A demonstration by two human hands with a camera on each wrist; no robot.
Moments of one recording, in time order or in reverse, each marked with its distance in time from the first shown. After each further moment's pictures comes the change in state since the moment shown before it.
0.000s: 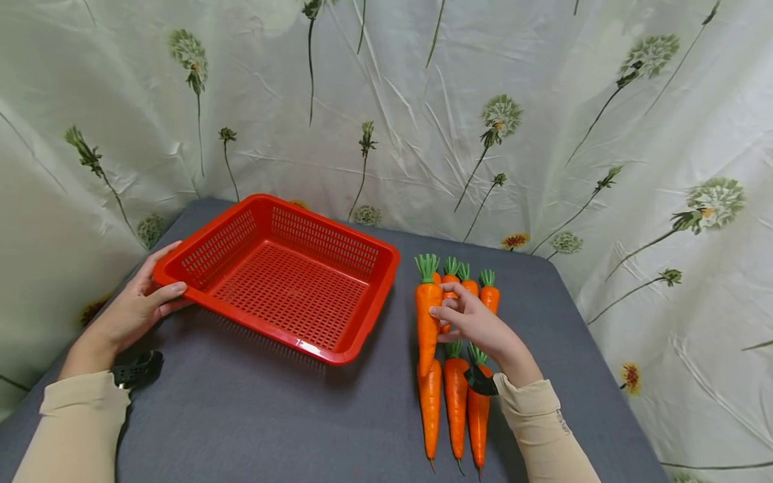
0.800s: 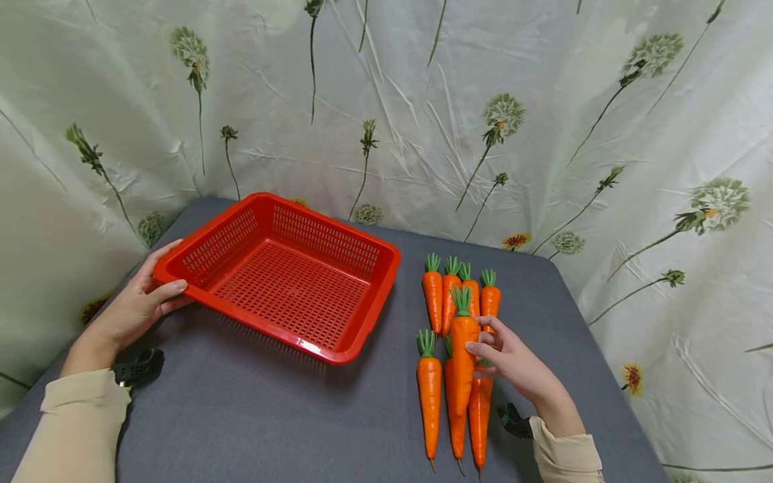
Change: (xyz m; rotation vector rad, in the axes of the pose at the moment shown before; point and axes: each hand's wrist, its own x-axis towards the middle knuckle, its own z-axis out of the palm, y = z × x) left_hand 0.001 0.000 -0.001 -0.005 0.004 -0.013; right_hand -0.059 0.040 -0.019 -0.018 0.062 0.056
